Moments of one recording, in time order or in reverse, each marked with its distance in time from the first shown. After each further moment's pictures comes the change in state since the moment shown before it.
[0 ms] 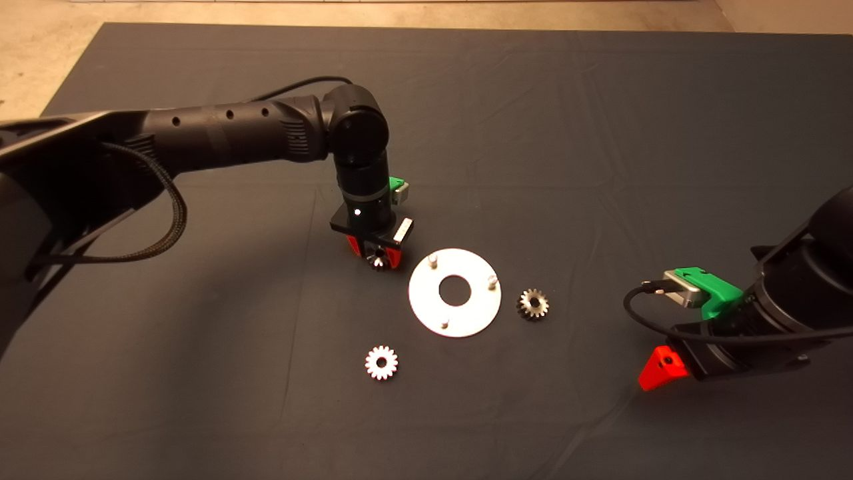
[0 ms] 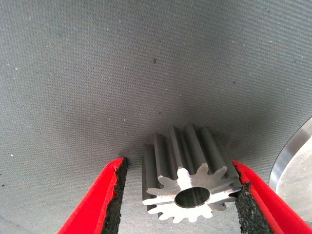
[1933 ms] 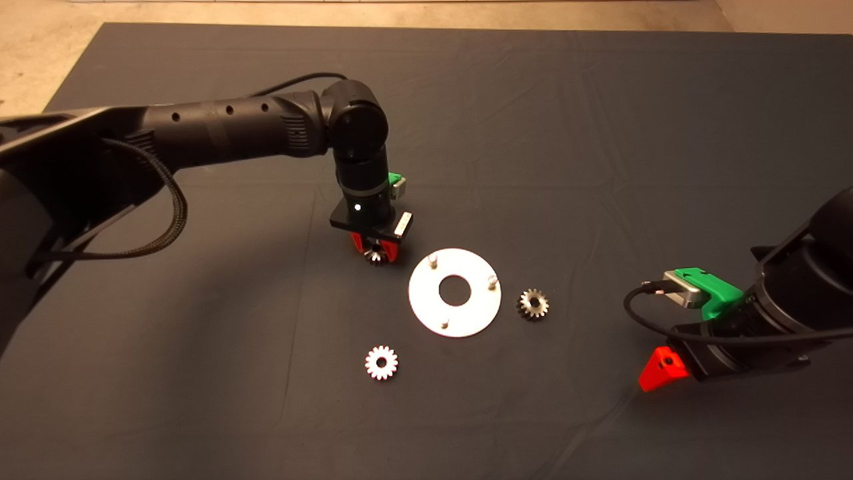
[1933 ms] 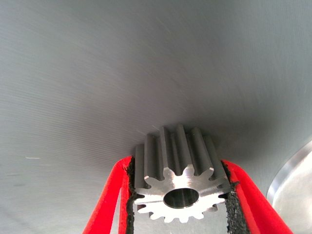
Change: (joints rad) left arm -0.024 0.003 -0.025 -0.001 -0.001 -0.066; right arm 0.000 0.000 0.002 0.000 0.000 0.000
